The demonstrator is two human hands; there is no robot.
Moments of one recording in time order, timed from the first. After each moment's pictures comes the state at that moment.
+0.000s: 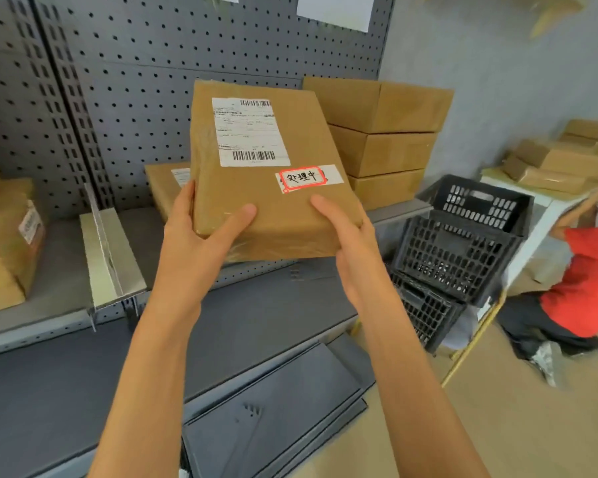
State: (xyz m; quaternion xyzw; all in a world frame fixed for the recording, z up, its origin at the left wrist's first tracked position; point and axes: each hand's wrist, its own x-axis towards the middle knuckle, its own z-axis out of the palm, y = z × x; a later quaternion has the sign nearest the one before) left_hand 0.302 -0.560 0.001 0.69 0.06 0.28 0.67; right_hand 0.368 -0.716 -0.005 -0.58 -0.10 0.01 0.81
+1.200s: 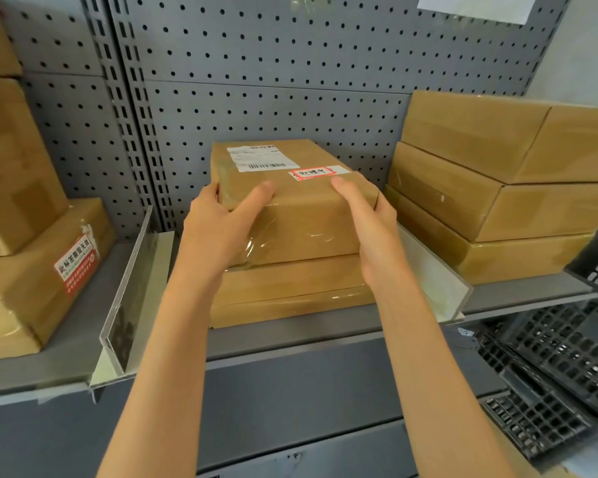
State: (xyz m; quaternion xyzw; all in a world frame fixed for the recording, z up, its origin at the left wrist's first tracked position) left_hand 0.441 -0.501 0.037 0.71 0.27 0.32 0.57; right_hand 0.542 -0.631 0.029 -0.64 -0.11 0.10 0.76
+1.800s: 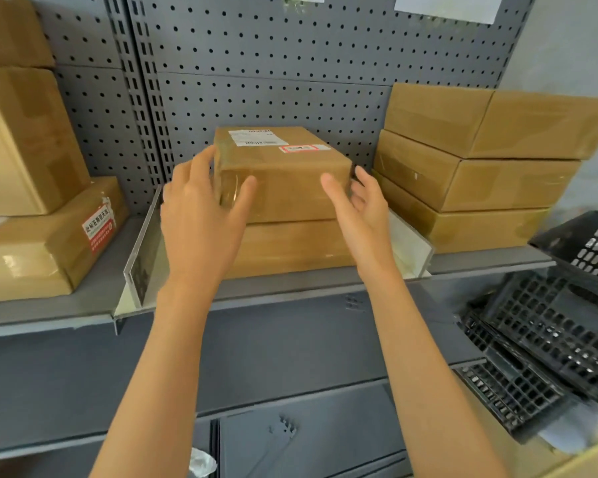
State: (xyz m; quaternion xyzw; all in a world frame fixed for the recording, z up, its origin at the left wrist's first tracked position) left_hand 0.387 -0.541 0.023 0.81 0.24 0.47 0.26; right_hand 0.497 -0.670 0.014 -0.70 -0.21 0.00 0.69
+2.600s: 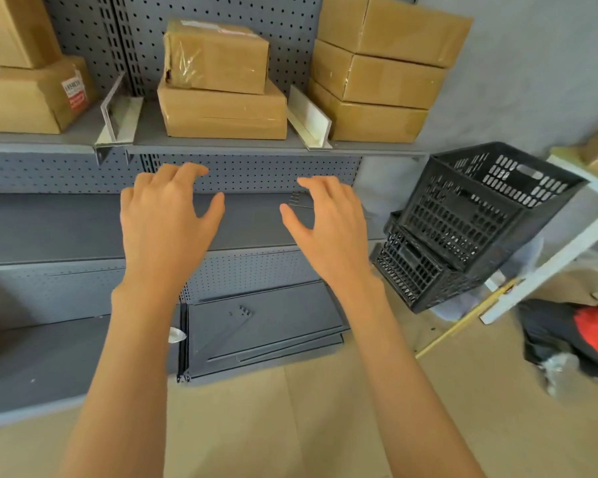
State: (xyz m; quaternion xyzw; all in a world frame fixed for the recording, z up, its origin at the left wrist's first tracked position) left_hand 0.197 -0.738 -0.046 0.88 0.24 0.40 0.08; right_hand 0.300 -0.887 -0.055 -0.86 -0.35 -0.22 0.30
